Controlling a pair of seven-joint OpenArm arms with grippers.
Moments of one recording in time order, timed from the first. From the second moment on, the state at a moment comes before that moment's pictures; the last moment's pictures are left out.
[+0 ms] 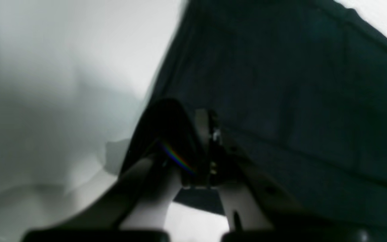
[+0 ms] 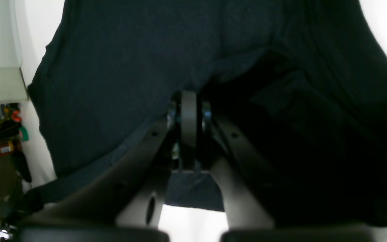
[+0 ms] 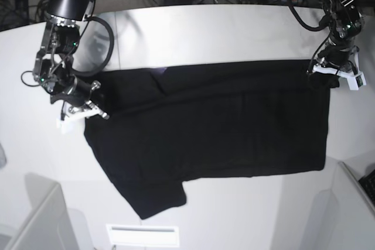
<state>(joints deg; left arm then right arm) 17.8 -11.3 -34.9 98.3 -31.3 -7.4 39.5 3.5 6.7 18.3 84.2 43.1 -0.2 -61.0</state>
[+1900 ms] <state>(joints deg) 23.5 -10.6 -46.8 86.0 -47.8 -13.7 38.8 -17.4 -0.2 25.2 96.4 44.1 -14.0 -39.2</state>
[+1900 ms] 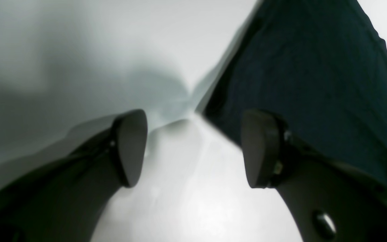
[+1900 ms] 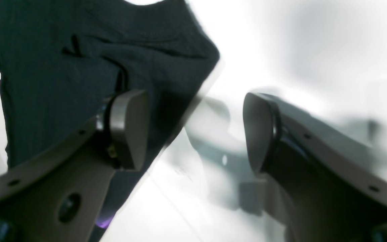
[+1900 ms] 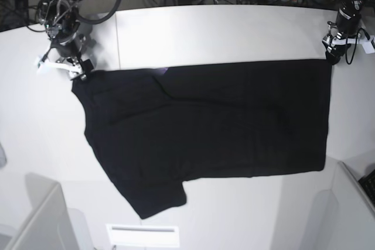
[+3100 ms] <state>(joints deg) 14.2 -11.2 -43.6 75.0 -49.4 -15.0 36.8 -11.6 0.2 25.4 87.4 44.4 -10.0 -38.1</state>
